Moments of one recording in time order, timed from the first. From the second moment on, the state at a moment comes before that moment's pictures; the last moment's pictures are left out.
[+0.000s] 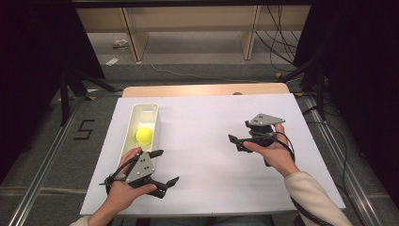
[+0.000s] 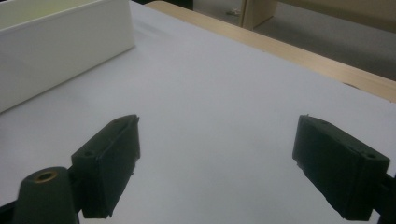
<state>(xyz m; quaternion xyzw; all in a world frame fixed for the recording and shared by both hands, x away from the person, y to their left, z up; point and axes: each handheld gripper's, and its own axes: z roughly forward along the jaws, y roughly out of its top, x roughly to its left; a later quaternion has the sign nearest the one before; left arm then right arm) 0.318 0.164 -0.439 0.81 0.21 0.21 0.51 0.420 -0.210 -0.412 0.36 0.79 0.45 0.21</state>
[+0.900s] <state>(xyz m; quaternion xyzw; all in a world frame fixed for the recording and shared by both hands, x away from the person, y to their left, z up) 0.318 0.164 -0.438 0.80 0.21 0.21 0.51 0.386 -0.251 -0.427 0.37 0.79 0.44 0.20</state>
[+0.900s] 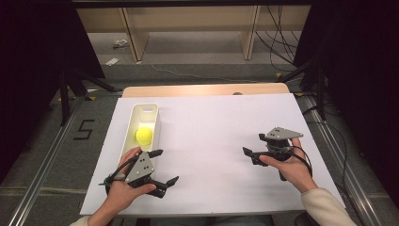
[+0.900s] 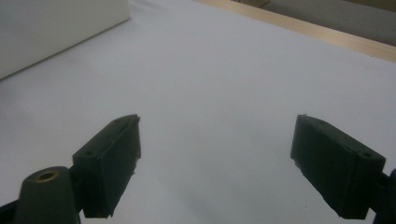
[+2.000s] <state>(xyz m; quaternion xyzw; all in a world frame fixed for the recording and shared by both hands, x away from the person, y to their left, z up) 0.318 0.165 -0.438 0.80 0.21 0.21 0.51 0.368 -0.274 -0.437 0.39 0.78 0.45 0.20</state>
